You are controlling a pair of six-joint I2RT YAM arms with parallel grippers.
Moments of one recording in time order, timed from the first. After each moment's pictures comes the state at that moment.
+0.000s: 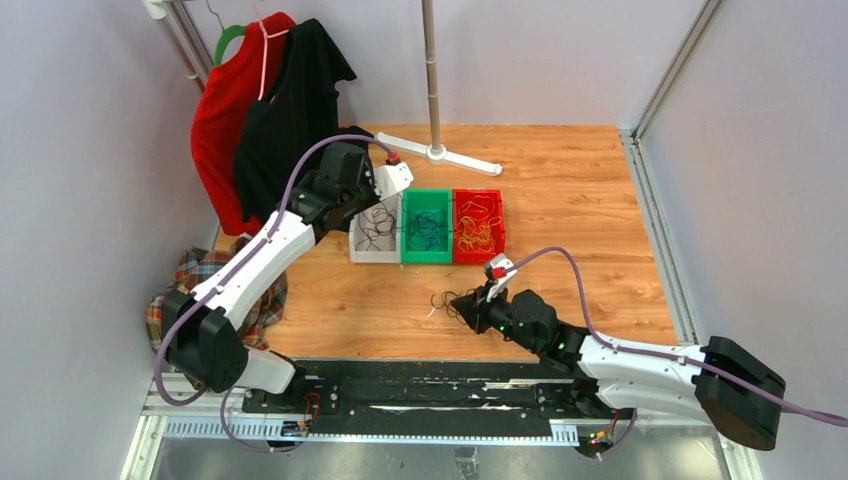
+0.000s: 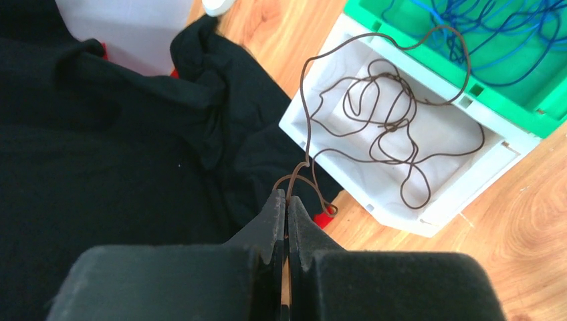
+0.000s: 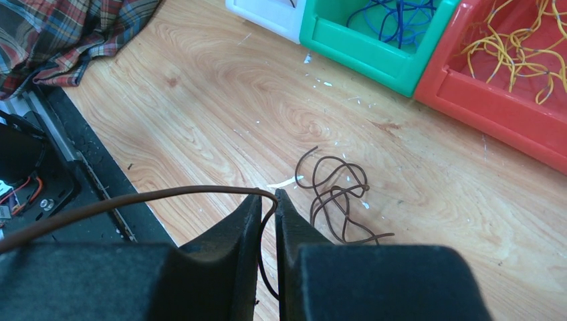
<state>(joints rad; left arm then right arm) -0.46 1.39 1.25 -0.49 -0.10 0.77 1.04 0.97 0.22 0.51 0.18 0.36</state>
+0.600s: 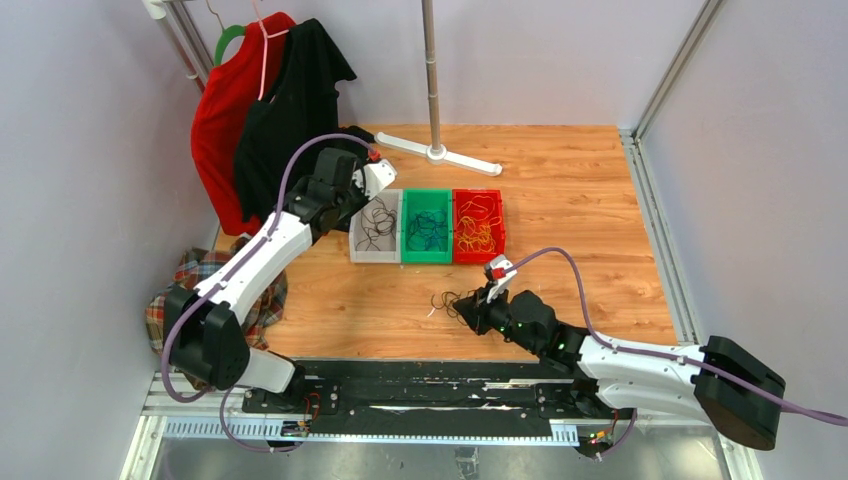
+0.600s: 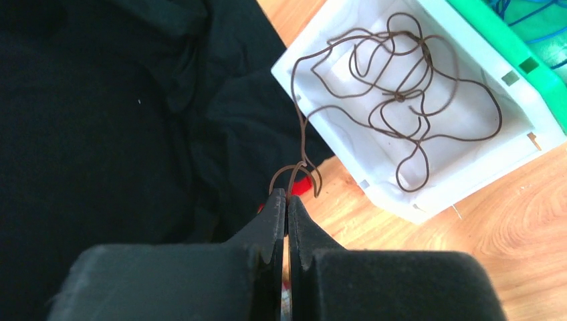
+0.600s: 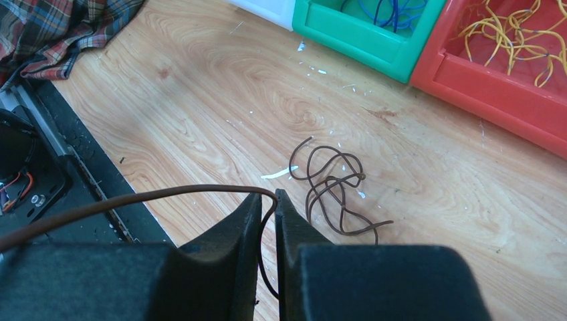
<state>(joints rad) -0.40 1.42 1.19 -0.49 -0.17 0.63 1.04 0.97 0.21 0.49 0.19 0.37</state>
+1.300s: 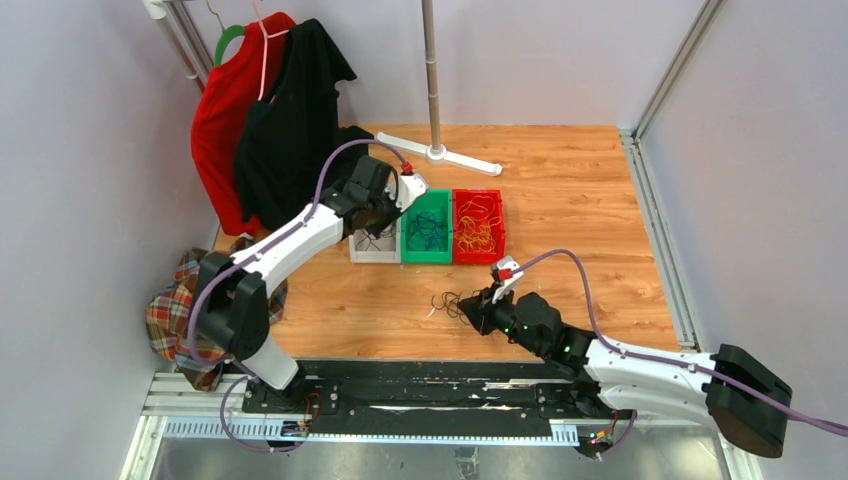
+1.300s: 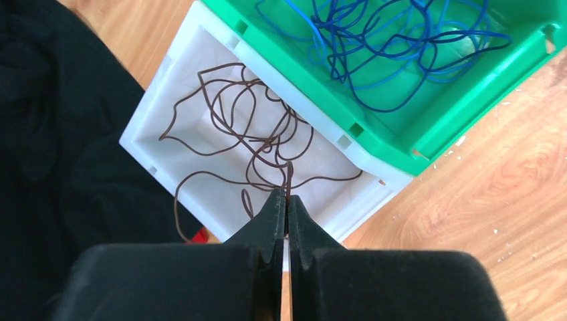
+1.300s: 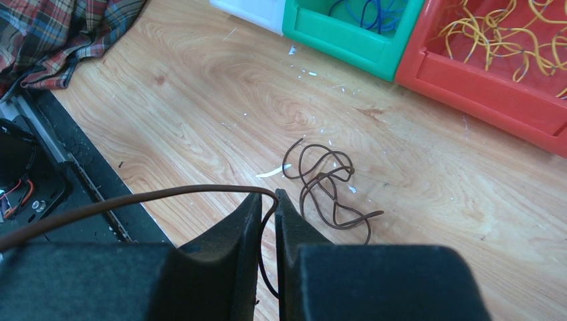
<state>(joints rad) -0.51 1.56 1.21 -0.50 -0.01 0.48 1.04 0.92 0.20 0.45 0.21 0.38</state>
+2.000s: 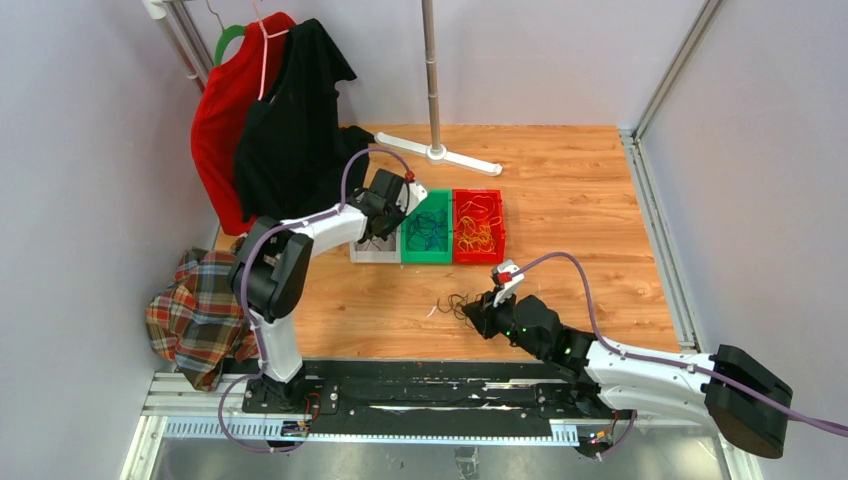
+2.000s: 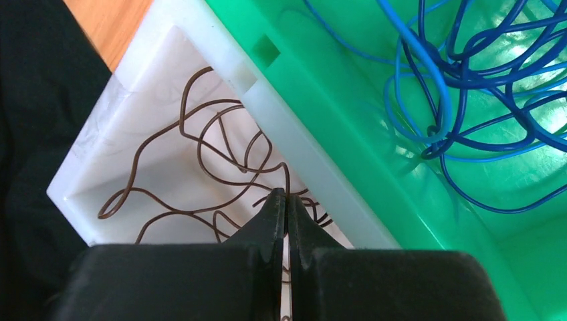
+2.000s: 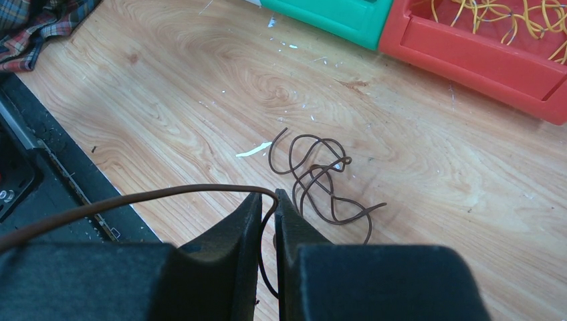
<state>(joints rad) -0.49 1.85 1.18 -0.22 -0.18 0.42 1.04 0.89 0.17 0.40 0.24 0.38</state>
